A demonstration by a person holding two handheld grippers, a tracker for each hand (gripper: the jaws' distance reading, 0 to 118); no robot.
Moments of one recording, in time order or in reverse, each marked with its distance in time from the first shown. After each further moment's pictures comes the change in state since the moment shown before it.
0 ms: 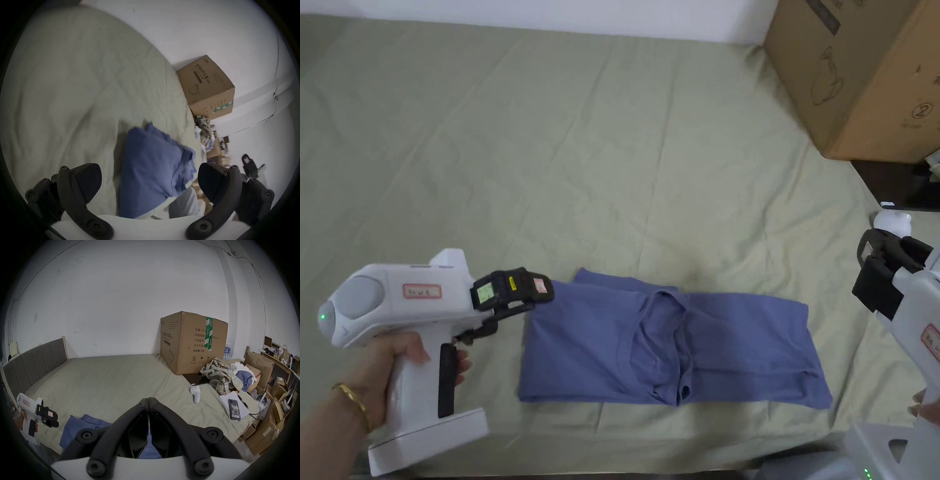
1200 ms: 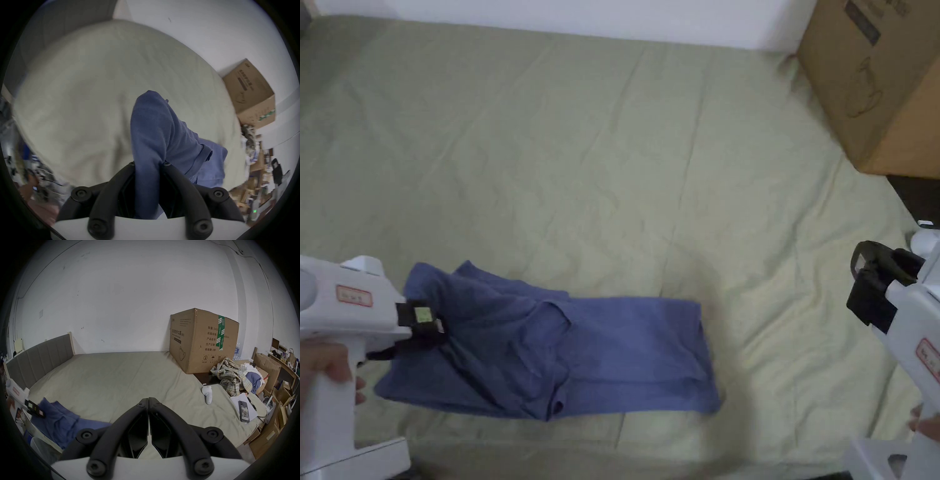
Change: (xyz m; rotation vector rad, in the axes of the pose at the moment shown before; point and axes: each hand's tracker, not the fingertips) left arm 0.018 0.006 0.108 0.123 0.624 0.006; right arm -0.023 0.003 -0.026 -0.027 0.073 0.026
